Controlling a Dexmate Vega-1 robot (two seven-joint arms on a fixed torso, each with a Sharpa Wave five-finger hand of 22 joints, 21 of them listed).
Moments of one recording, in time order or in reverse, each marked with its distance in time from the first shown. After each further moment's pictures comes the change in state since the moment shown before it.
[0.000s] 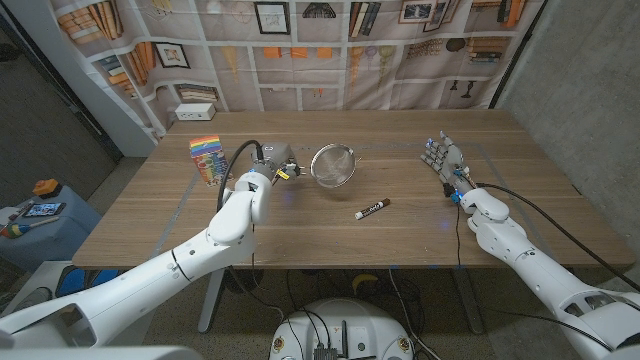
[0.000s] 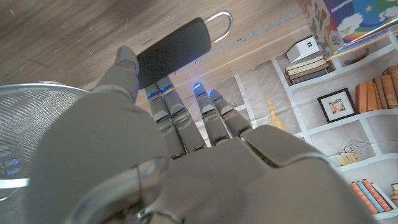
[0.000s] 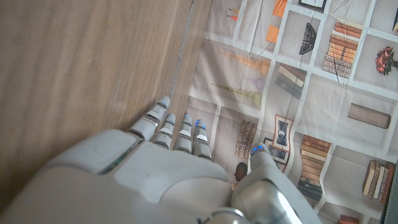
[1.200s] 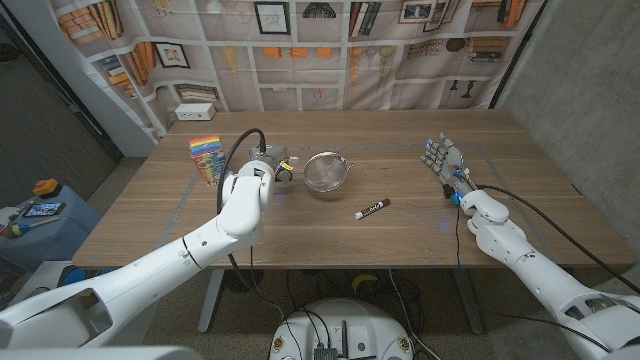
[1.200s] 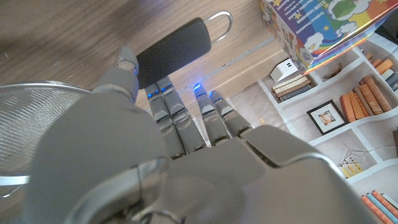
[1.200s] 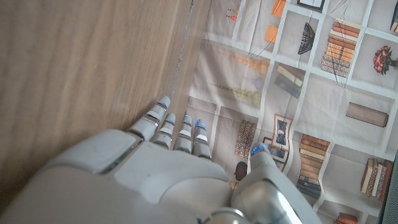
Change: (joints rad) left arm -0.056 -0.045 0.020 0.016 0.241 0.065 -0.392; left_hand 0.000 0.000 -0.003 -0.003 0.005 0.000 0.000 -0.004 0.000 0.000 0.000 -0.004 0.001 -0.007 0.000 -0.008 0.000 -0.013 -0.002 0.000 0.000; right arm -0.015 -0.001 0.003 -0.015 0.004 0.007 -0.005; right_hand 0.000 0.000 0.000 0.000 0.000 0.000 0.000 0.000 0.000 0.000 0.000 0.000 0.000 0.004 0.004 0.000 -0.005 -0.004 0.003 0.000 0.000
